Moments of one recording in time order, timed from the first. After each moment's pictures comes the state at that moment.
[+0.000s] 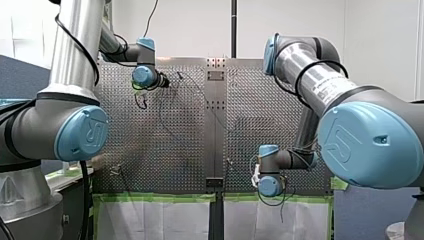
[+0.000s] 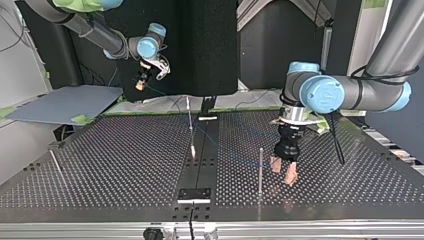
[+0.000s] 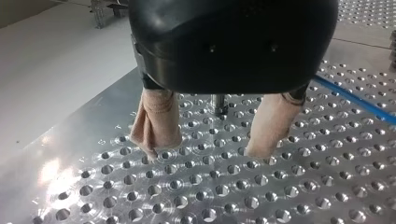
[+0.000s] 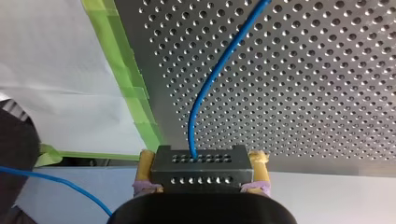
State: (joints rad) left arm -0.09 -1.75 -1.67 -2.76 -1.53 -2.03; right arm 2.05 -0.55 1.67 -0.90 2.10 1.76
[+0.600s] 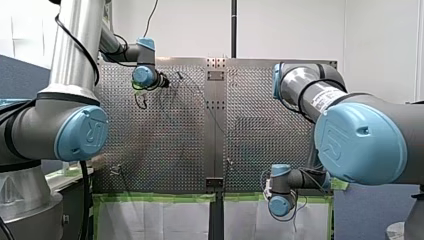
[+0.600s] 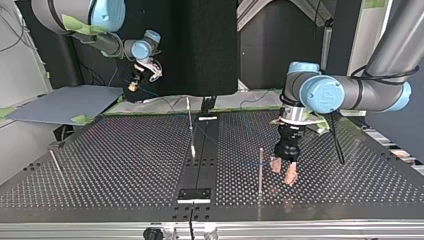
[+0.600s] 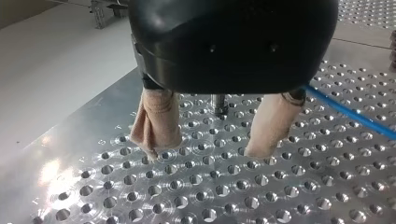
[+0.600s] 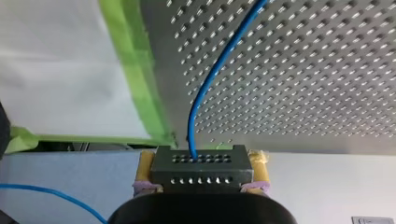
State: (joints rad) left arm -0.09 -1.75 -1.67 -2.76 -1.53 -2.03; right arm 1.94 -0.37 1.57 -1.08 2.06 1.67
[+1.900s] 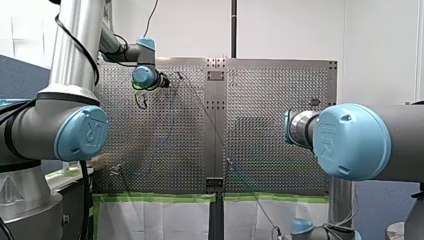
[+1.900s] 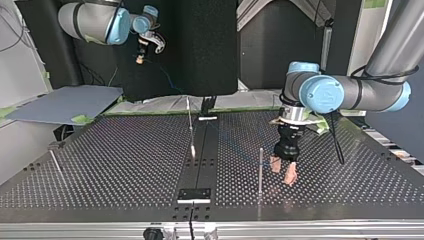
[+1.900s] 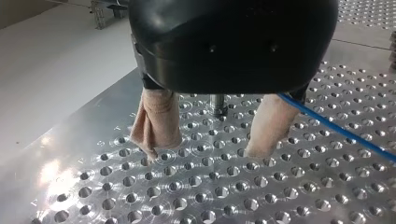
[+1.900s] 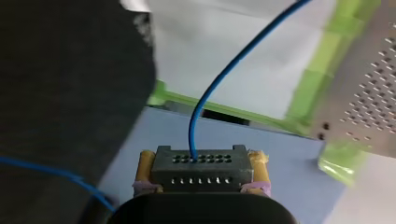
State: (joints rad) left arm -0.09 -1.75 -1.67 -2.76 -1.53 -2.03; right arm 1.83 0.00 1.59 -1.32 1.86 1.50
